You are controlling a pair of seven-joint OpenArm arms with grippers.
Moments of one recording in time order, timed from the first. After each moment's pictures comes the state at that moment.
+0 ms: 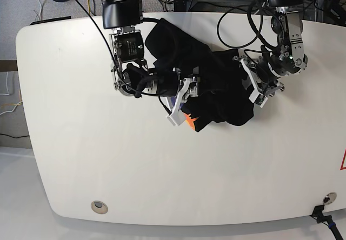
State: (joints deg) left arm 4.6 -9.5 -11.9 87.3 -13.6 -41.8 45.7; right arm 7.3 -5.3 -4.7 80.8 63.1 21.2 -73.0
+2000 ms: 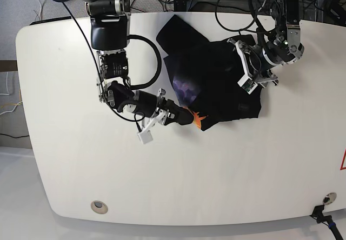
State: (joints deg) left arm 11.9 -12.1 -5.6 98.8 -12.7 -42.0 46.1; right arm 16.4 -1.2 2.9 61.6 62.0 21.0 -58.6
